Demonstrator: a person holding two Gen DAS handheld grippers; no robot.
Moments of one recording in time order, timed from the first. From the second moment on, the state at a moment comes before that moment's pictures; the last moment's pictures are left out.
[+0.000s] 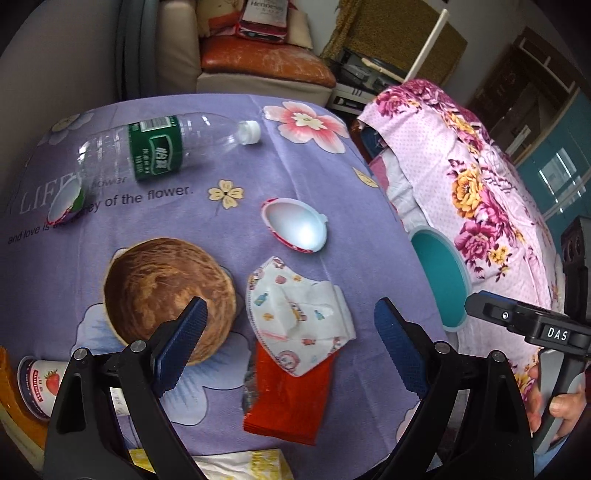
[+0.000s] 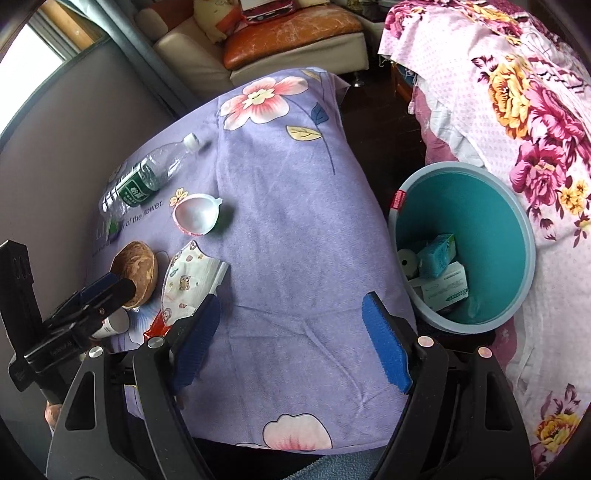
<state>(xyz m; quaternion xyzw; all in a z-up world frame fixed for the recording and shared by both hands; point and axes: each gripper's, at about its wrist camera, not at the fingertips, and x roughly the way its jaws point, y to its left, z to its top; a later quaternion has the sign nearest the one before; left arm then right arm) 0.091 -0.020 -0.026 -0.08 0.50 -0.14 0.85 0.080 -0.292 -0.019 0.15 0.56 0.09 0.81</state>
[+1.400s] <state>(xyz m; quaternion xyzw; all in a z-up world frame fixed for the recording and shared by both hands) 0.117 0.068 -0.075 -0.09 0.54 -0.07 0.83 0.122 -0.143 -0.065 0.02 0.57 0.15 0.81</state>
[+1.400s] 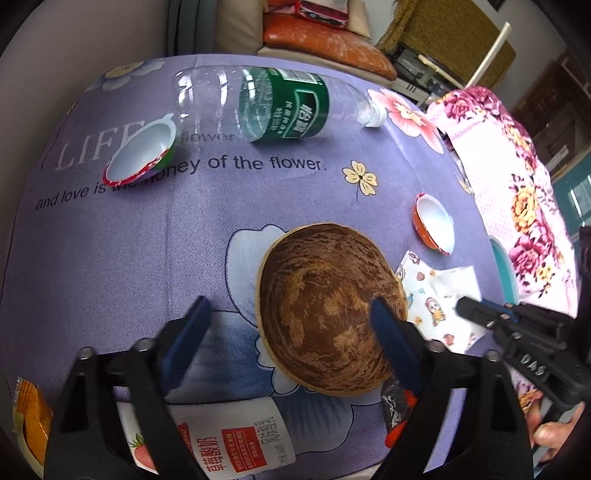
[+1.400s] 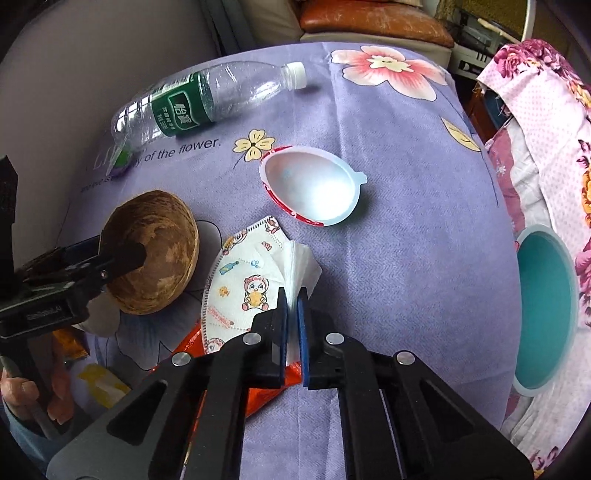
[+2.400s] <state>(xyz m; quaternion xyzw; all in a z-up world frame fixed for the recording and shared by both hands) 0.099 0.011 -0.004 -0.03 0.47 -0.06 0.88 0.098 -0.237 0.001 0.09 0.49 0.14 0.86</state>
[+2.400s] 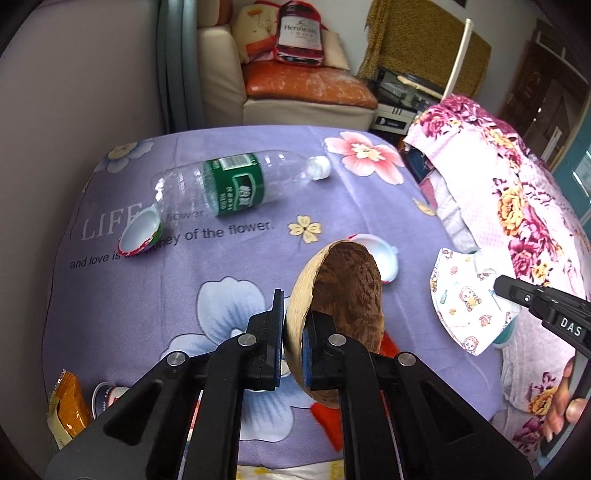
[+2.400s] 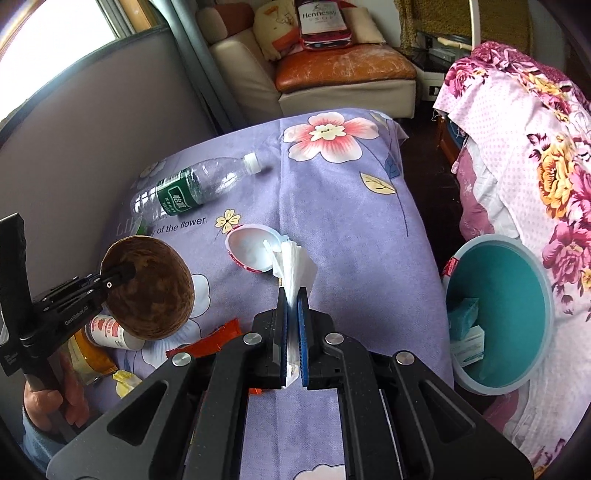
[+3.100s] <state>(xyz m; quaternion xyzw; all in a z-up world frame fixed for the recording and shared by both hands) 0.109 -0.141 0.022 0.04 0.46 -0.17 0.87 0.078 -0.386 0.015 0.16 0.45 0.06 0.88</state>
